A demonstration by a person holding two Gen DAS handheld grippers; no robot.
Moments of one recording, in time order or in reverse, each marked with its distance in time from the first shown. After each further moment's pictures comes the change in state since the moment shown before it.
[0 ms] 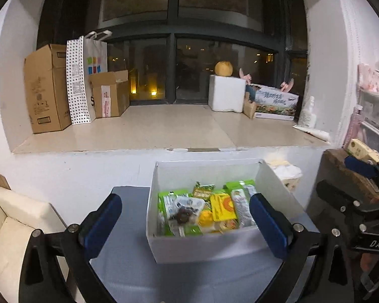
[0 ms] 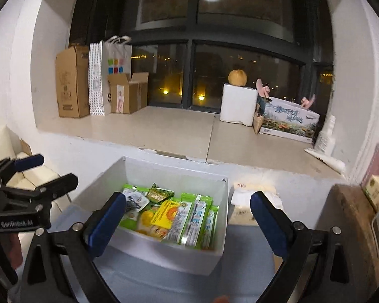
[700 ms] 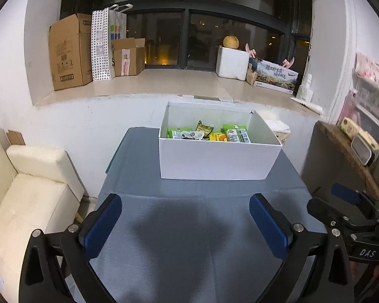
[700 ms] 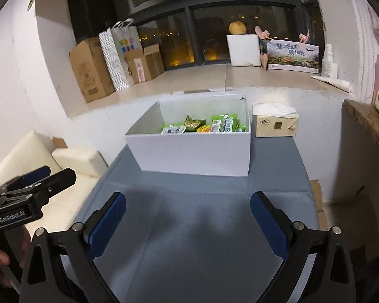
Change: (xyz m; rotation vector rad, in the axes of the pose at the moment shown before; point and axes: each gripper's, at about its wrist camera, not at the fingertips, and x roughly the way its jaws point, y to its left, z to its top) left arm -0.101 -0.011 -0.092 -0.065 0.167 0.043; right arm -0.070 0.011 -0.106 0.171 0.187 0.150
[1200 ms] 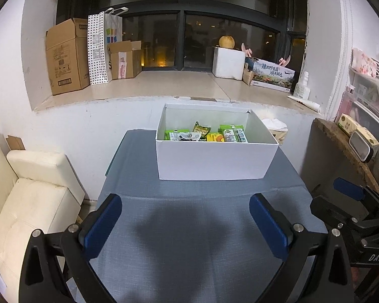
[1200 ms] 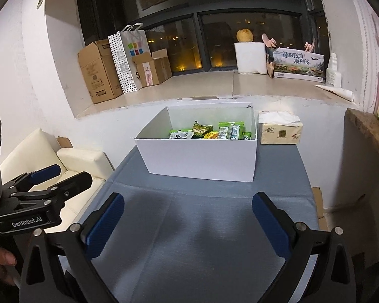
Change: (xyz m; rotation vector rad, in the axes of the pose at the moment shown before) left arm -0.002 -0.003 0.004 0.021 0.000 -0.006; right arm -0.013 0.005 0.002 -0.012 -0.032 0.032
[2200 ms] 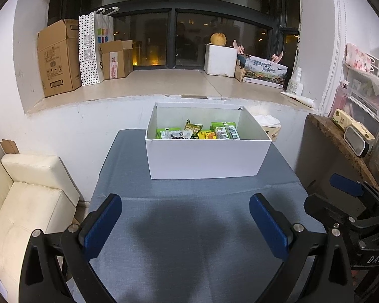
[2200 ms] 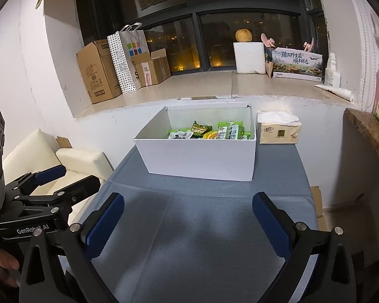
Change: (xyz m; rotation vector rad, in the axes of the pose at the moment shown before) left arm 0.004 -0.008 0.000 0.022 0.009 -0.032; right arm -0.001 0.002 0.001 0.000 0.003 -0.011
